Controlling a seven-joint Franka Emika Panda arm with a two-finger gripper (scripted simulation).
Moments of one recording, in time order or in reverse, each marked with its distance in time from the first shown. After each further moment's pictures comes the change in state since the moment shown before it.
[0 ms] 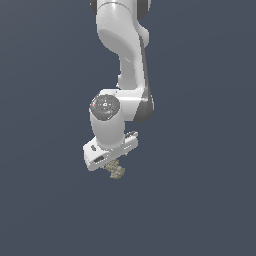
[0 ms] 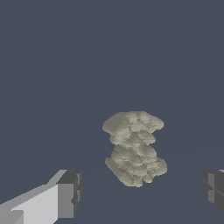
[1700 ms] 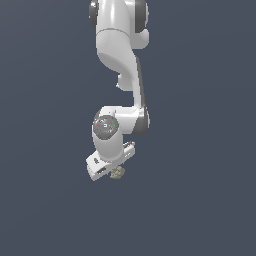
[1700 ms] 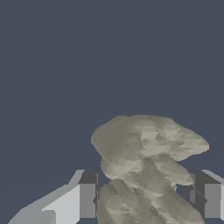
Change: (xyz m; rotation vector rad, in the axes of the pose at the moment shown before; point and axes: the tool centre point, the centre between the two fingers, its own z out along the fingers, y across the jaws) arm 0.004 0.006 0.062 0.012 0.001 -0.070
